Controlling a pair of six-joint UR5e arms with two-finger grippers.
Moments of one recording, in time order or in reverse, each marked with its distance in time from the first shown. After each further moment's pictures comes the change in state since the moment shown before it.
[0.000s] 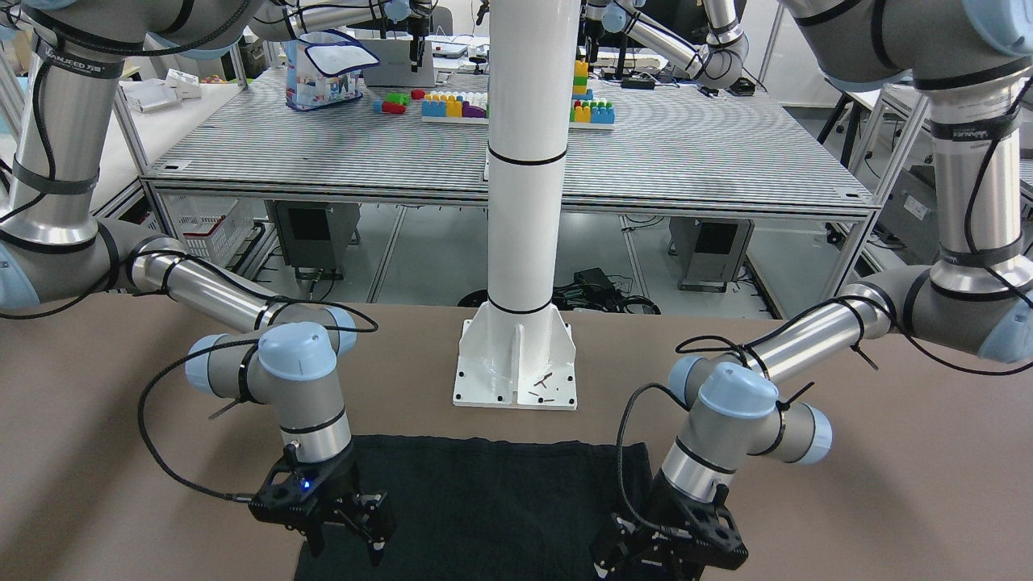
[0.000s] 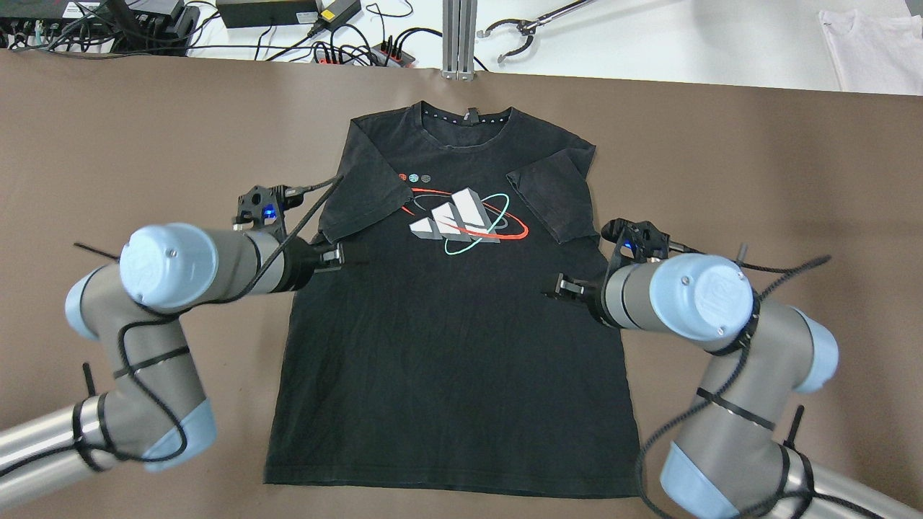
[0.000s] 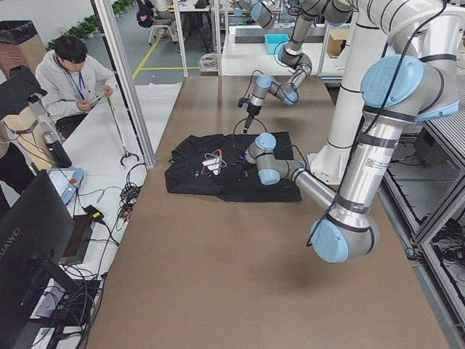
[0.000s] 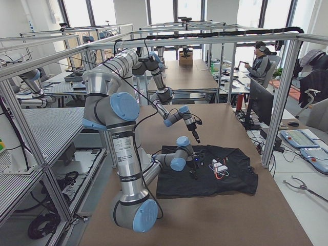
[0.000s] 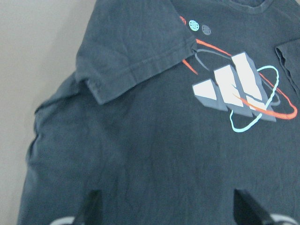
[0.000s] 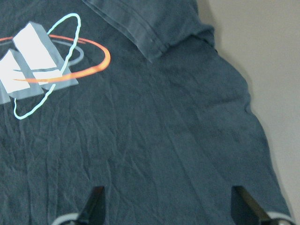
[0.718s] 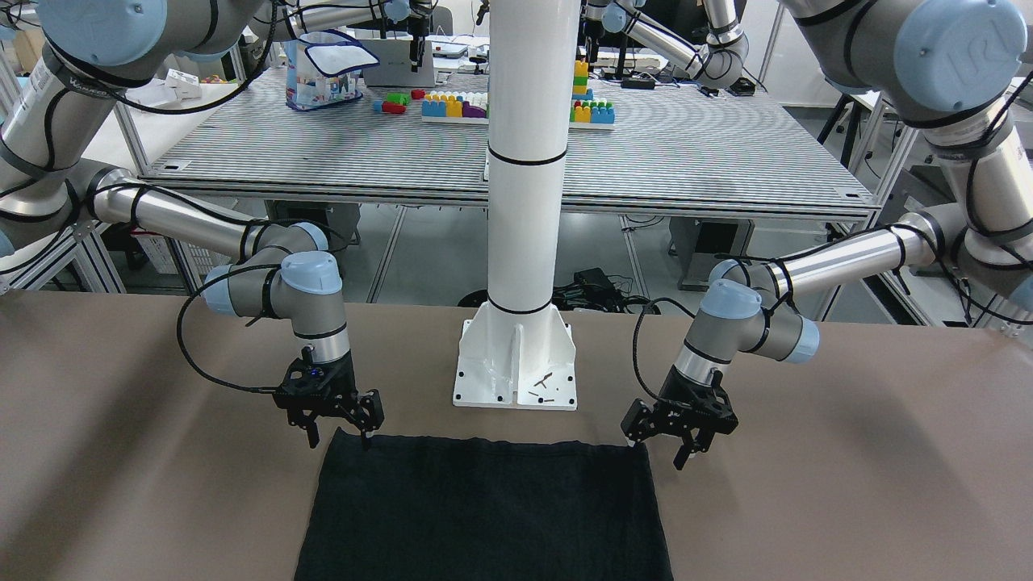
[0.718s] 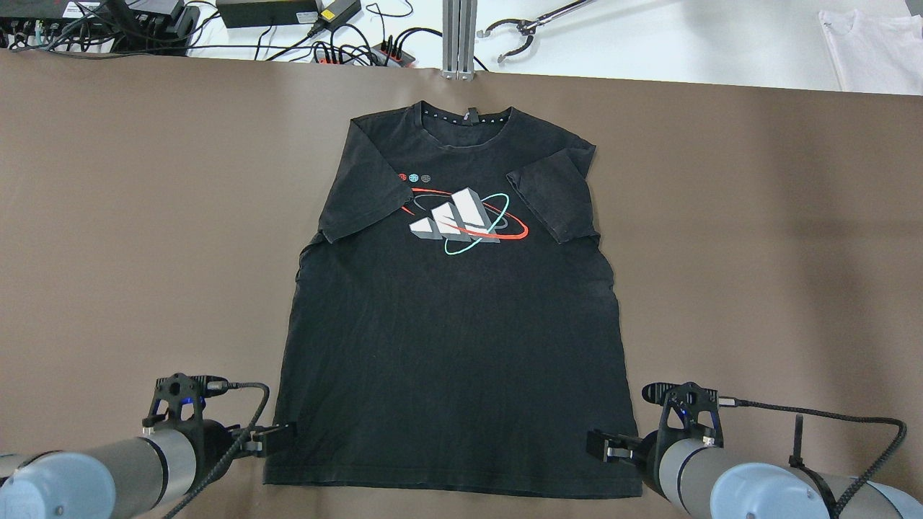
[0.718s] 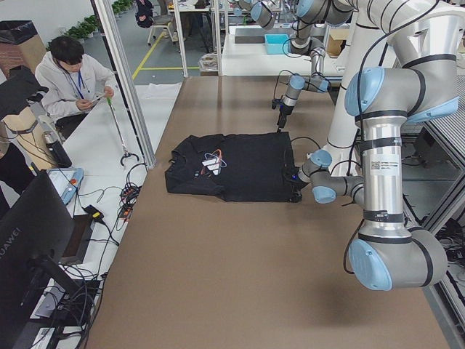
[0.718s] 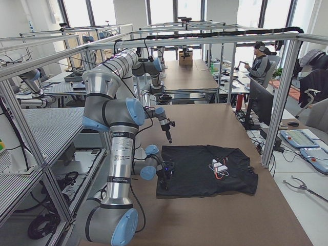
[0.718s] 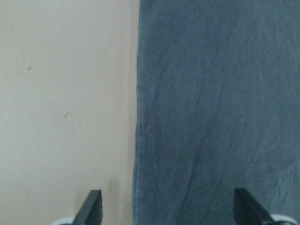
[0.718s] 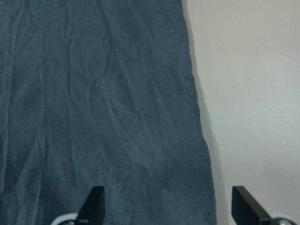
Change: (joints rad) left arm 0.407 0.422 -0.327 0.026 0.286 -0.110; right arm -0.366 -0.361 0.275 -0.001 -0.267 0.074
